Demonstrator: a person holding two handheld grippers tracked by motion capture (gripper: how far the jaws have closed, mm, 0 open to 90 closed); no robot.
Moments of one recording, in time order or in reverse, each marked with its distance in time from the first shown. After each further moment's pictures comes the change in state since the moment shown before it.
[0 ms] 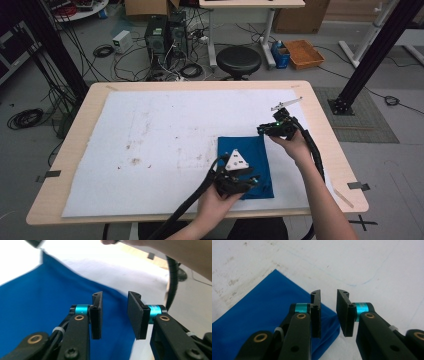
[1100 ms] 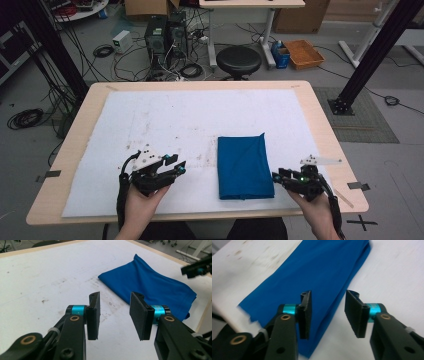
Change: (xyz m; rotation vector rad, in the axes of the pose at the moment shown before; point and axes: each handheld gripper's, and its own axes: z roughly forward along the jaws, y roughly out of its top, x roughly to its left) left arm 0.071 -0.055 -0.147 -0.124 0.260 -0.118; right arm 0.084 -0.150 -0.068 -0.198 0.036 0.228
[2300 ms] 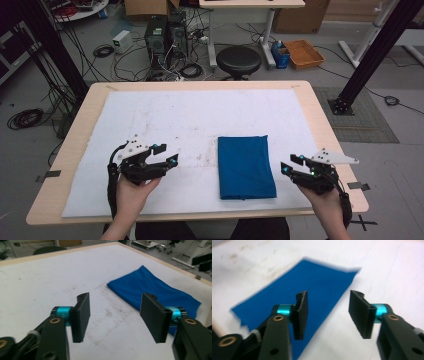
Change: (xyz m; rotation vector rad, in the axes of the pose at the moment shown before) left arm 0.040 0.018 -0.004 -0.038 0.019 -0.021; right arm -0.004 0.037 -0.032 -0.204 -0.118 -0.224
